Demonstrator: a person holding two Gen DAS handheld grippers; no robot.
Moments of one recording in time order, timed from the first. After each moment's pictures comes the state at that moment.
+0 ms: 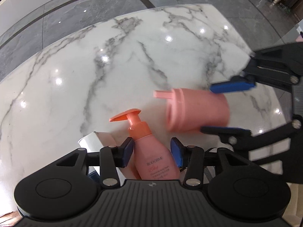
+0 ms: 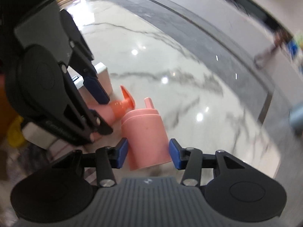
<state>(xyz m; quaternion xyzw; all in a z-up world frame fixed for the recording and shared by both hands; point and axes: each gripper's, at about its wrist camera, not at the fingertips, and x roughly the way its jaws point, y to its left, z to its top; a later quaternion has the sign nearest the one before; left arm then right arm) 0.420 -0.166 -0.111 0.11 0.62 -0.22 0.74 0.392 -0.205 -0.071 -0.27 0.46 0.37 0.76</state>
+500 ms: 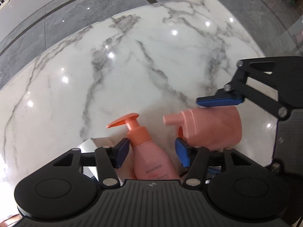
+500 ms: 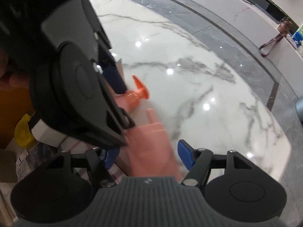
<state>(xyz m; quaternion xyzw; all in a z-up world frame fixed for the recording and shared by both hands) 0.425 -0.179 -0.116 0.15 0.63 -0.21 0.73 0.379 -0.182 -0.086 -0.28 0.47 0.39 0.74</state>
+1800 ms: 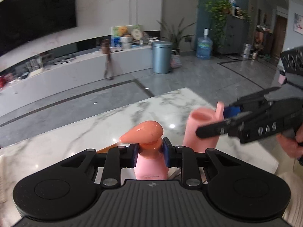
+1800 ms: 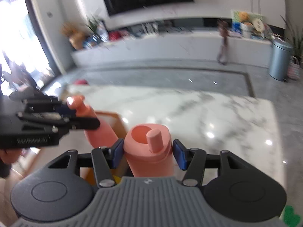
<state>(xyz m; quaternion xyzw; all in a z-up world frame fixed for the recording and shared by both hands) 0.220 -0.015 0.056 0.09 0.33 -0.26 0.90 0.216 -0.202 0.052 0.01 0.35 0.31 0.88</state>
